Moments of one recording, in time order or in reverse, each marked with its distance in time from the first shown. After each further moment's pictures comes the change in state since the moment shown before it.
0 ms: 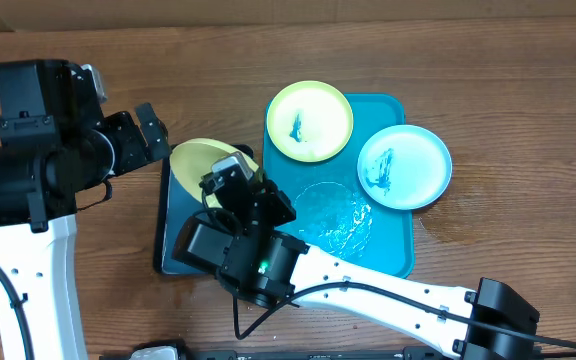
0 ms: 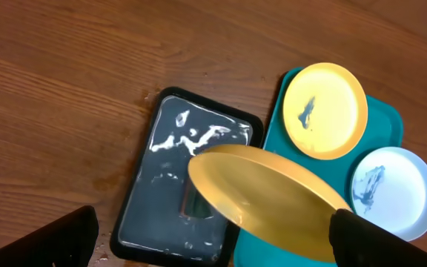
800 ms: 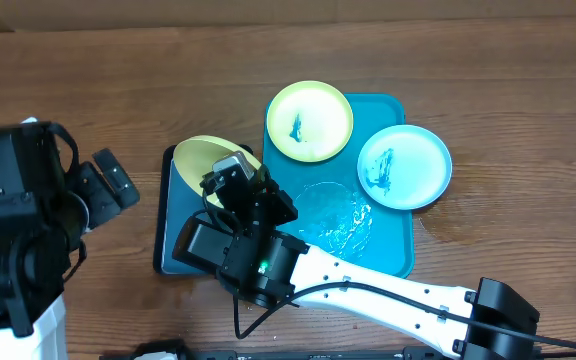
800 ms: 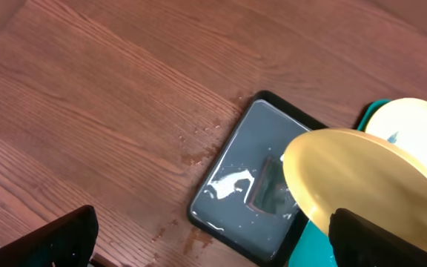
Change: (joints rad) left arm 0.000 -0.182 0.005 -0.164 -0.312 -0.121; right arm 0.000 0.000 0.000 -0.005 0.026 -0.003
